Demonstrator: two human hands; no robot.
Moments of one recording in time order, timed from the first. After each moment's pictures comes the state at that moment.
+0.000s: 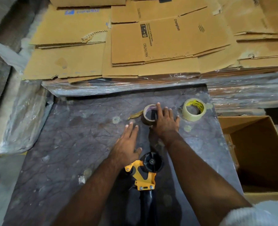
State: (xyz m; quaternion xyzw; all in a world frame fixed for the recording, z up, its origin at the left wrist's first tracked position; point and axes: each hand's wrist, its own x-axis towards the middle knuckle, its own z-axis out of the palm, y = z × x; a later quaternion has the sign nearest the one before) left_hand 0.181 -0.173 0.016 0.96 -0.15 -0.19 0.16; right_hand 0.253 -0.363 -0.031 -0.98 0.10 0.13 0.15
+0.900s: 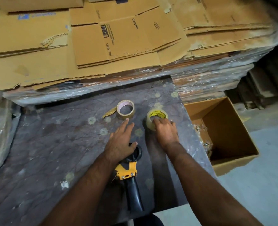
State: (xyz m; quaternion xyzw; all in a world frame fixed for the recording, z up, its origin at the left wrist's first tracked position) left_hand 0.164 -0.230 0.026 0.94 -0.23 -0.20 0.14; right_hand 0.140 -0.436 -0.008 -0.99 0.09 0.02 0.14
